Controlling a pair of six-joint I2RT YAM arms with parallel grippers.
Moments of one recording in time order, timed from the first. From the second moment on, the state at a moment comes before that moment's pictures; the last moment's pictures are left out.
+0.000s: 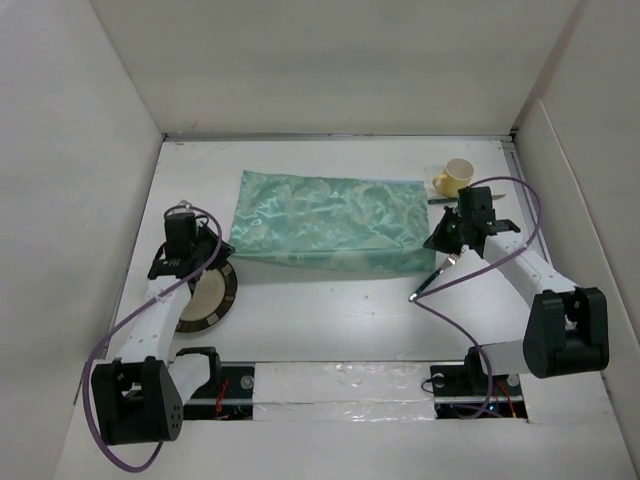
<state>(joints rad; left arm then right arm) 0.04 1.03 0.61 -0.33 0.15 -0.68 0.10 1.36 0.84 -0.41 -0.14 0.60</state>
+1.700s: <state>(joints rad) 0.10 1.45 1.51 -0.20 0.19 -0.77 0.10 1.69 1.99 -0.46 -0.15 0.63</state>
